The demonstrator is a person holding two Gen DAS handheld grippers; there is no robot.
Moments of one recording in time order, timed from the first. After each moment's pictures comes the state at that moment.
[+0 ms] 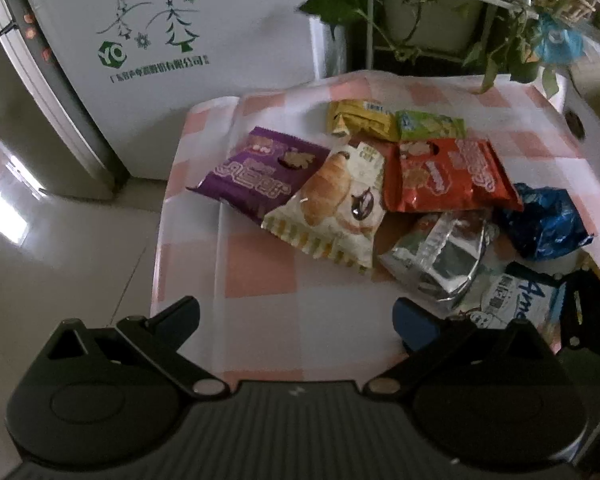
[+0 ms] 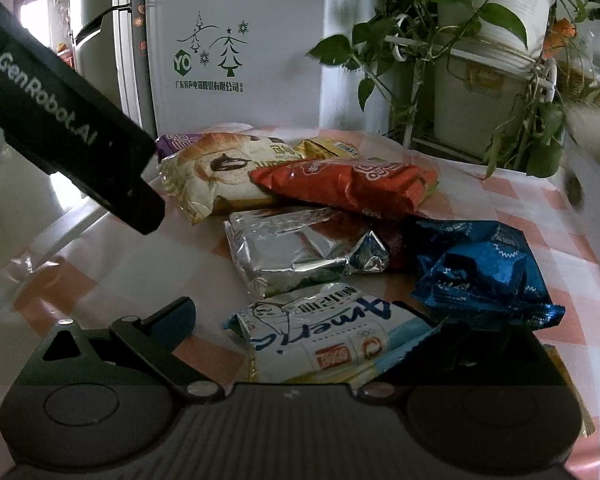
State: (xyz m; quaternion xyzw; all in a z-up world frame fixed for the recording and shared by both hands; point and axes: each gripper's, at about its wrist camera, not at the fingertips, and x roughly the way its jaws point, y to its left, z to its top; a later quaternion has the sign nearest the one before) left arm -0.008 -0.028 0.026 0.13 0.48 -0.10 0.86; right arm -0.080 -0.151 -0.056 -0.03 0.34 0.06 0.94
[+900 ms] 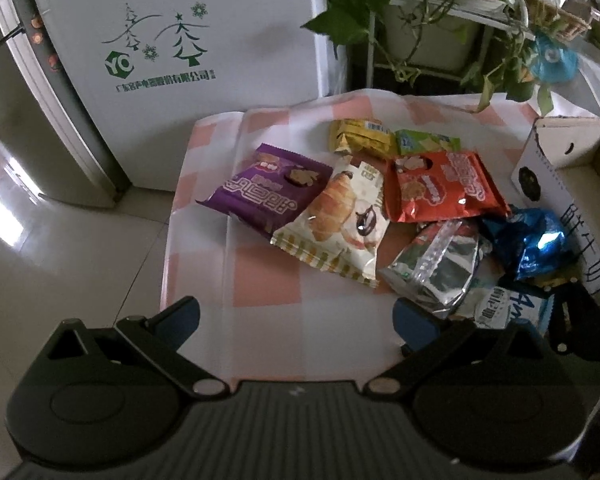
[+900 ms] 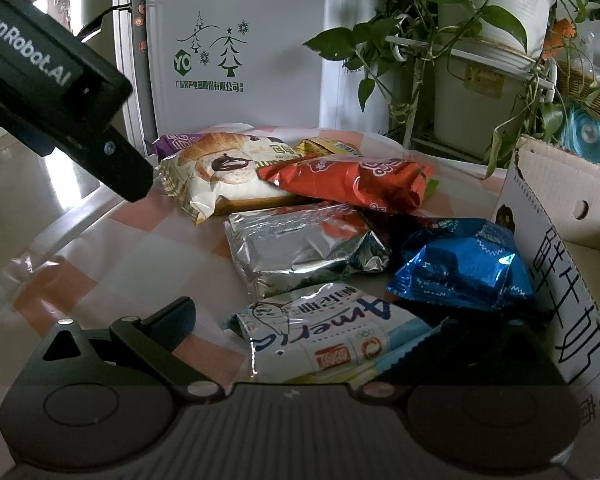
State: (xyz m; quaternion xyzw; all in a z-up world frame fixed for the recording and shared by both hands) left arm -0.012 -0.020 0.038 0.12 0.47 -0.11 0.87; right arm -0.078 -0.149 -0.056 -0.03 0.34 0.06 0.94
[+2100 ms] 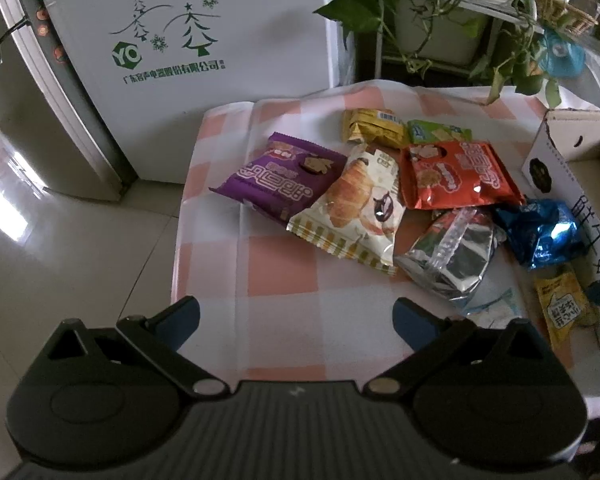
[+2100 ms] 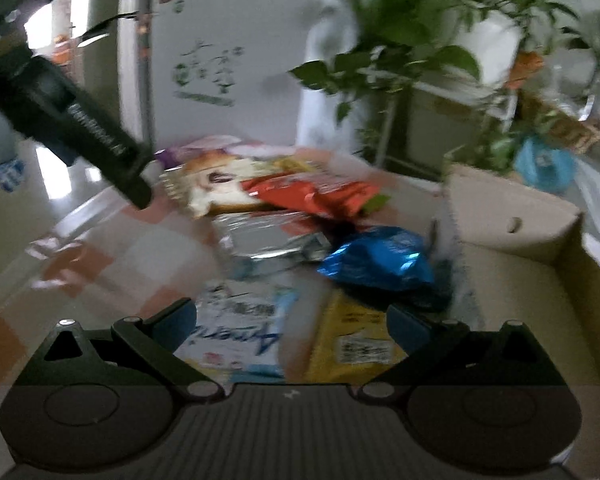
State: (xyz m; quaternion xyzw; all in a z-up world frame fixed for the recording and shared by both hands) left arm -0.012 -0.011 0.033 0.12 0.47 -0.10 0.87; right arm -0.128 -0.168 -0.017 -0.06 0.33 0.03 0.94
